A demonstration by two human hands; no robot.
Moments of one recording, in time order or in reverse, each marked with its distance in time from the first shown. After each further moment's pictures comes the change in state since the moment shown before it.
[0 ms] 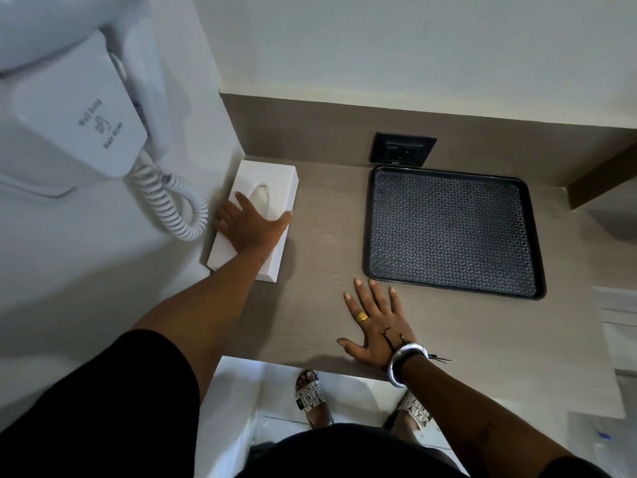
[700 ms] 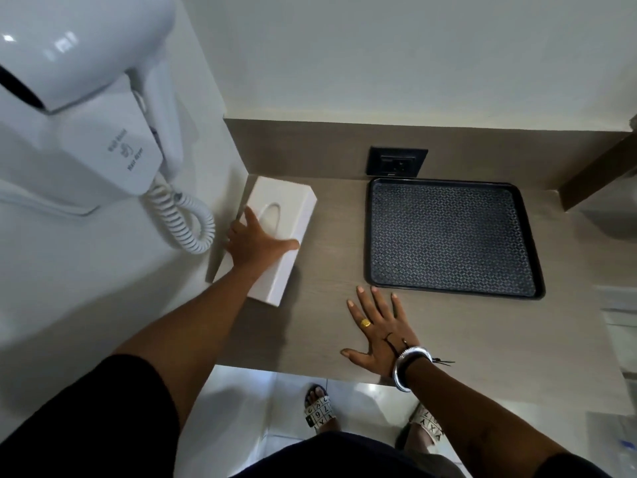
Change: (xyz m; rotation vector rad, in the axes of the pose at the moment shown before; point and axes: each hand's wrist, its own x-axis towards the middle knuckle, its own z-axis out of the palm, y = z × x) left_hand -0.016 -0.008 -0.032 0.012 -0.166 0.126; right_hand -0.005 -0.006 -0.008 -0.014 0.001 0.001
